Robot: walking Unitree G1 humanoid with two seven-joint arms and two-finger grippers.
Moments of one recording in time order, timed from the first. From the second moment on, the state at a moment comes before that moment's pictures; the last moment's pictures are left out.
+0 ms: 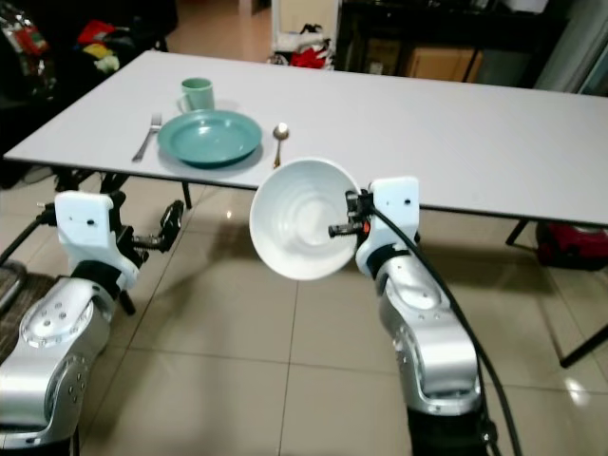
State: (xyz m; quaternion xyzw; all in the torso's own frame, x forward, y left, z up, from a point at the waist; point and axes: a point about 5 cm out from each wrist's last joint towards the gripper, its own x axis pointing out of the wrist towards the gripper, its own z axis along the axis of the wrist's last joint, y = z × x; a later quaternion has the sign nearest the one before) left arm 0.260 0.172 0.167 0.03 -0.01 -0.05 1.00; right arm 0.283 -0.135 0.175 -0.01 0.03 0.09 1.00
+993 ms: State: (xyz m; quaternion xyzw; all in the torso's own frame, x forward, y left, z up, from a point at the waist) left arm 0.256 0.185 0.169 0.03 -0.01 -0.05 1.00; right arm 0.288 -0.117 0.176 -0.01 0.01 0.12 0.99
